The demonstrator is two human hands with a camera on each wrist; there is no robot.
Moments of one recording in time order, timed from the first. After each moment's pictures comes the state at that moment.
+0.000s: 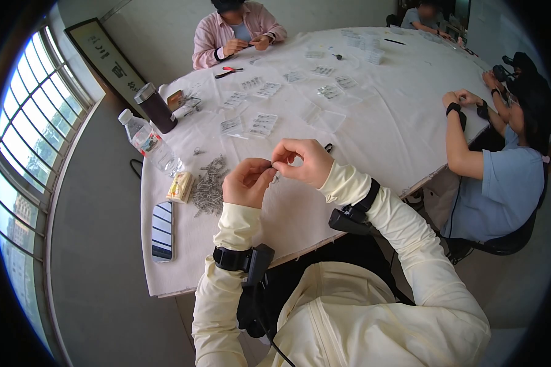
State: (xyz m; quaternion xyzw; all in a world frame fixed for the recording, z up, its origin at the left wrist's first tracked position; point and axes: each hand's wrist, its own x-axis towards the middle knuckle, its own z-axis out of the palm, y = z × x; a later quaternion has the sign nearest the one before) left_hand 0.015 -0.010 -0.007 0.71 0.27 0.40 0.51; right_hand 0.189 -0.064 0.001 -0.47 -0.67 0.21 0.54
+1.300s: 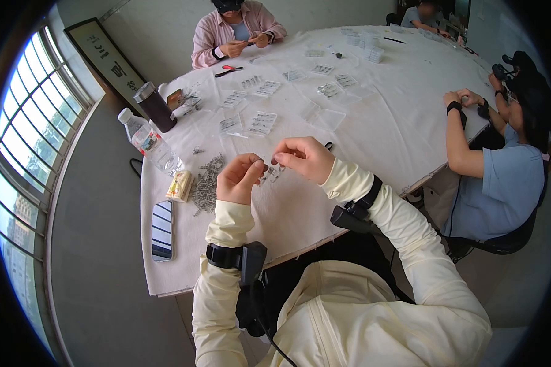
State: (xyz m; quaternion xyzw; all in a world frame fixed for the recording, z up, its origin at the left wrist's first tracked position) left_hand 0.005 0.006 -0.012 0.64 0.23 0.41 0.61; right_hand 0.193 -0.059 -0.008 -0.46 -0.64 0.30 0.54
